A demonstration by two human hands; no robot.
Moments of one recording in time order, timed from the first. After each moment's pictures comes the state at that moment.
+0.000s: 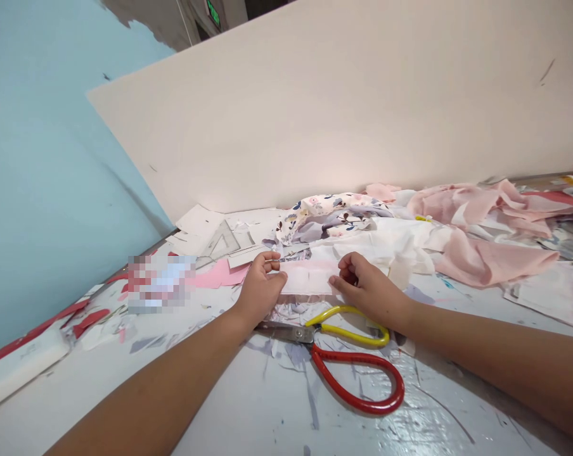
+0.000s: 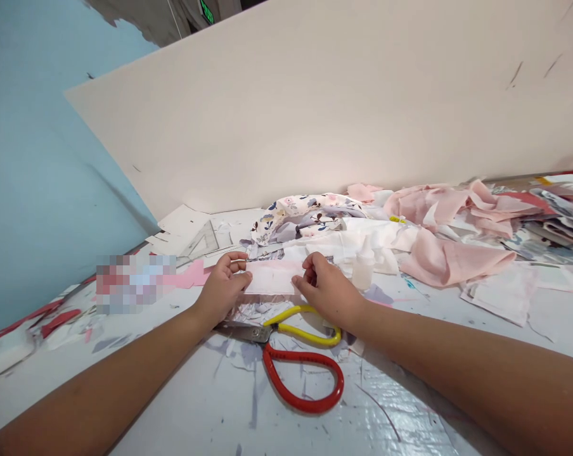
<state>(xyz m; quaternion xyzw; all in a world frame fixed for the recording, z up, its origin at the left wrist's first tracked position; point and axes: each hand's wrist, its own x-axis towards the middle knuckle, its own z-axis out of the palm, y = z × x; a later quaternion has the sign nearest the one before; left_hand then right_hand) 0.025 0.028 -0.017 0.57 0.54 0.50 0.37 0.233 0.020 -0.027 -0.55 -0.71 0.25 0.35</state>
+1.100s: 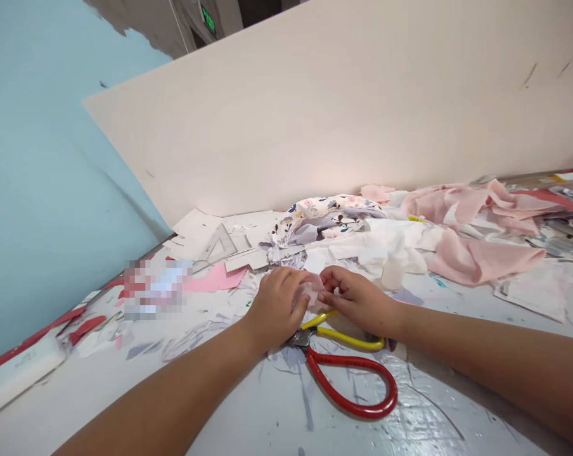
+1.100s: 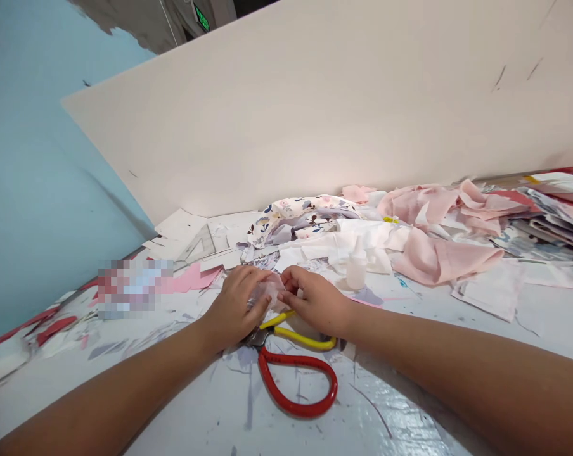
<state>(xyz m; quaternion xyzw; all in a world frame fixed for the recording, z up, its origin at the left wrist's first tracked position) 0.042 0.002 -0.010 0.87 0.42 0.28 -0.01 0.228 0.008 -0.016 -0.44 -0.78 0.31 0.33</state>
